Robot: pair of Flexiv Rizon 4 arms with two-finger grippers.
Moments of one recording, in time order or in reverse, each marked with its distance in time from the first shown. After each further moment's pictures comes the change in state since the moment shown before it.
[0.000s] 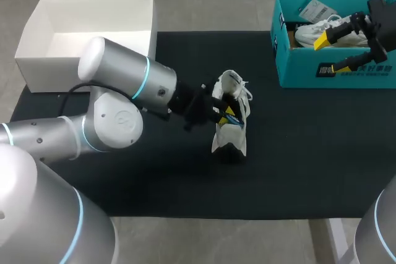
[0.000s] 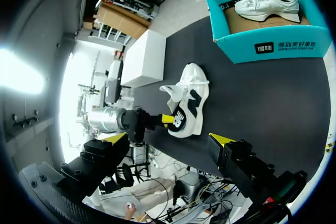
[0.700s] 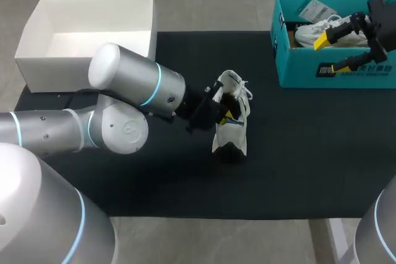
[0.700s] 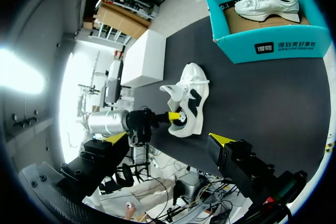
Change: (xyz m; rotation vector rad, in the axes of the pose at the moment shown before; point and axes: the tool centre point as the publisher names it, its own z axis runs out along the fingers) left arm 0.008 0.024 0.014 -0.134 0.033 0.054; right arm 0.000 0.000 0.000 0.000 0.000 0.000
